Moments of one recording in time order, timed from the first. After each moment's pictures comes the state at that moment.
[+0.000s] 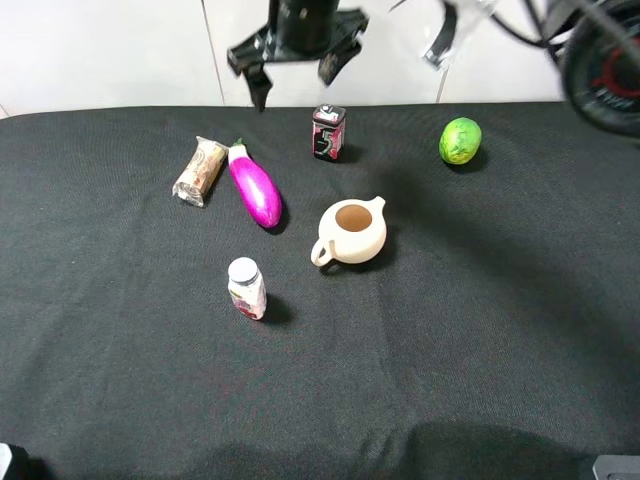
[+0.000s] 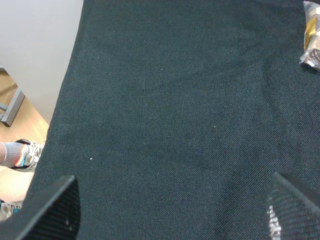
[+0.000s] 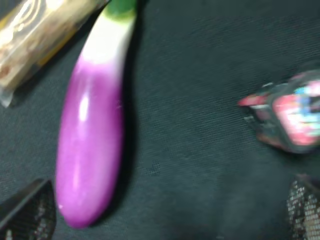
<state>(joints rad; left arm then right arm) 0.03 0.00 -0.49 0.20 1.06 -0.08 0.70 2.30 -2.23 -0.02 1.22 0.09</state>
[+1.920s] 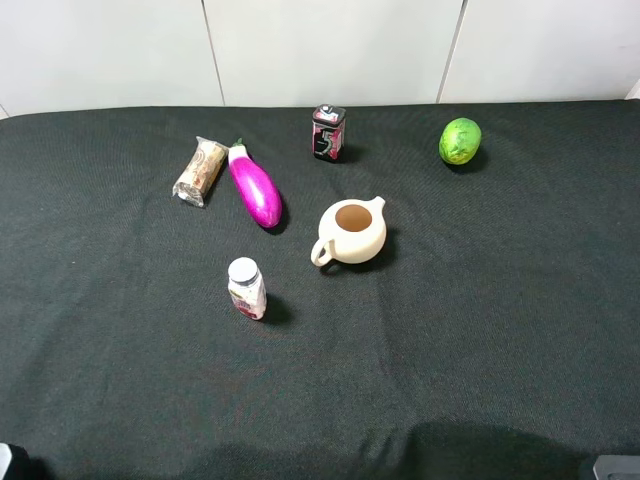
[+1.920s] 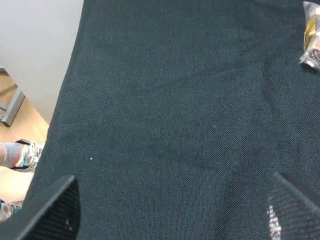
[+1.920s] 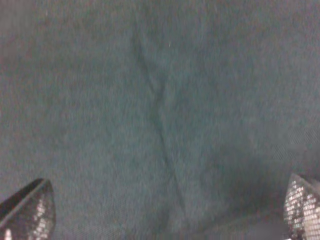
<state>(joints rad) 0.03 0.00 -0.49 0.20 1.06 -0.08 -0.09 0.75 -0.75 -0.11 1.23 0.05</state>
